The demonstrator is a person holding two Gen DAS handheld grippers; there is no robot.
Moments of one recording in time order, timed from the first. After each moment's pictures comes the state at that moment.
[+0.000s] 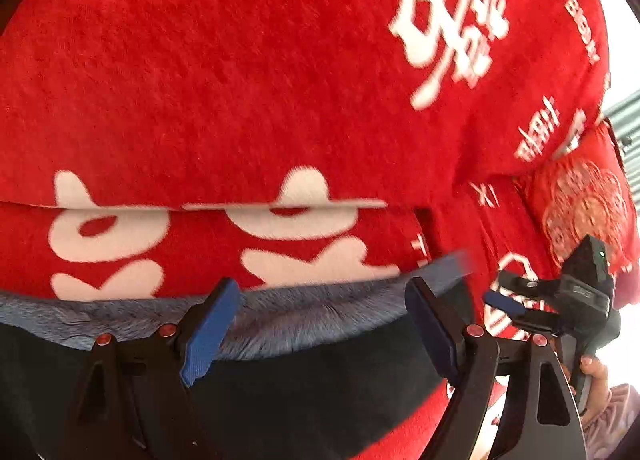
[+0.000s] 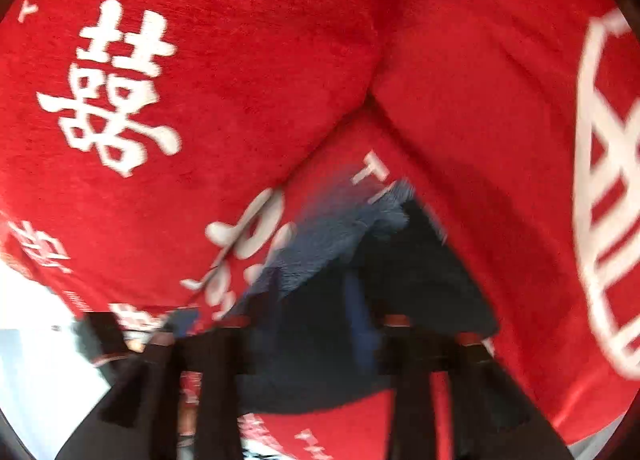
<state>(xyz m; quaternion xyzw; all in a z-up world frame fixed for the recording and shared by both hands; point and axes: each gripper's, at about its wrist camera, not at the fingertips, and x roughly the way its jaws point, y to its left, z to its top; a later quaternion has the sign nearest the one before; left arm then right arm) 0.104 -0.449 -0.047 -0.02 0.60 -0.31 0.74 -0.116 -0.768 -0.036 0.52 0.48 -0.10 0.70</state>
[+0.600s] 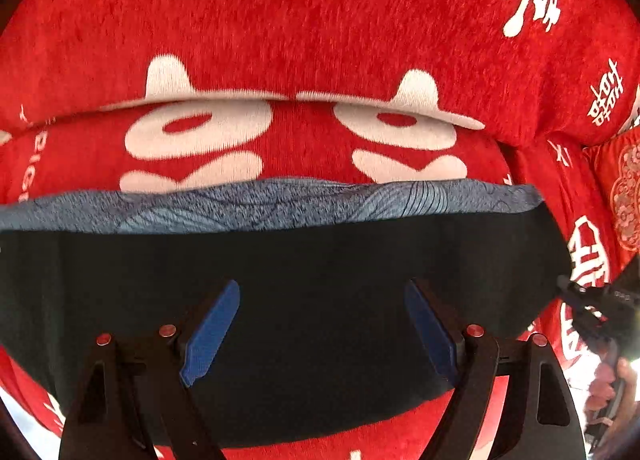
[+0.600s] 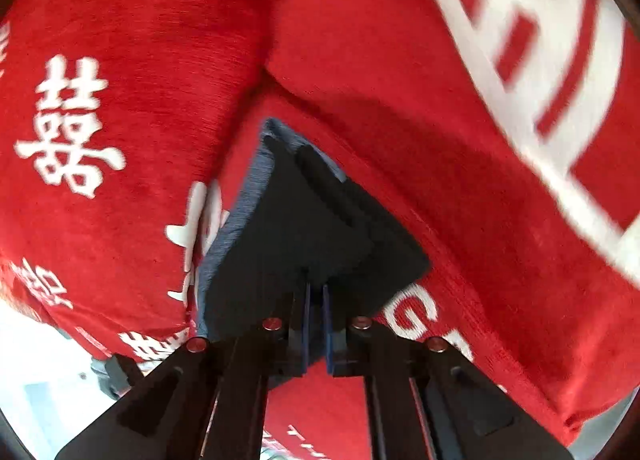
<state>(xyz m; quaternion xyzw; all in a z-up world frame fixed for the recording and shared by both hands) 0.059 -0.394 -0.088 0.06 0.64 -0.20 0.74 -0.173 -0.753 -0.087 0.59 0.45 -0.14 0.66</state>
